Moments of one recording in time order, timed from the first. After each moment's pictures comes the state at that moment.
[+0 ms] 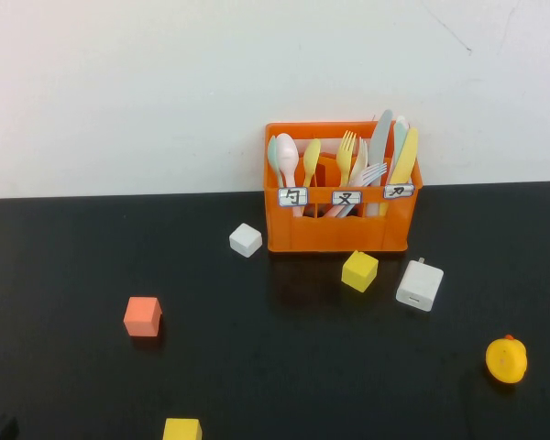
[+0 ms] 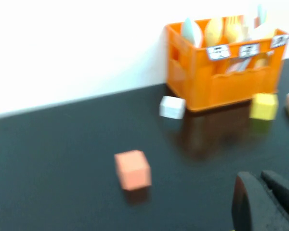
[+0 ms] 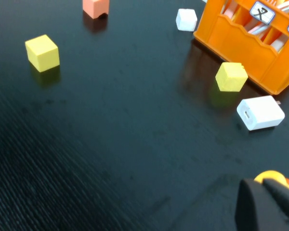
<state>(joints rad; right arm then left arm) 0.79 0.30 -0.34 -0.16 0.66 -0.05 -0.55 0.04 -0.13 0.43 0.41 -0.47</state>
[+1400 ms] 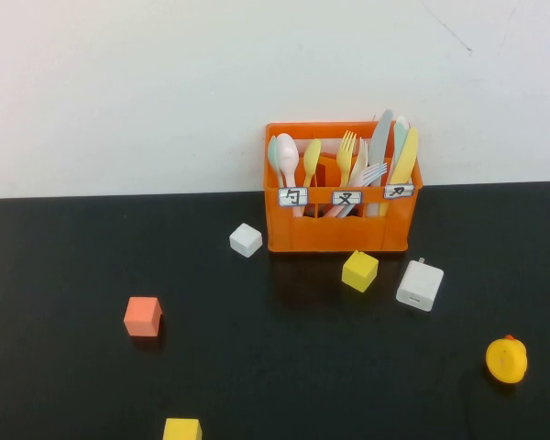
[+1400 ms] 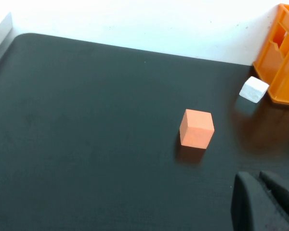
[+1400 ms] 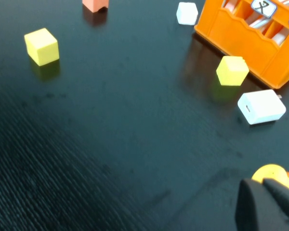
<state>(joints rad) 0.79 0.30 -0.34 -0.16 0.67 -0.05 -0.10 -0.01 0.02 -0.02 0.35 -0.23</state>
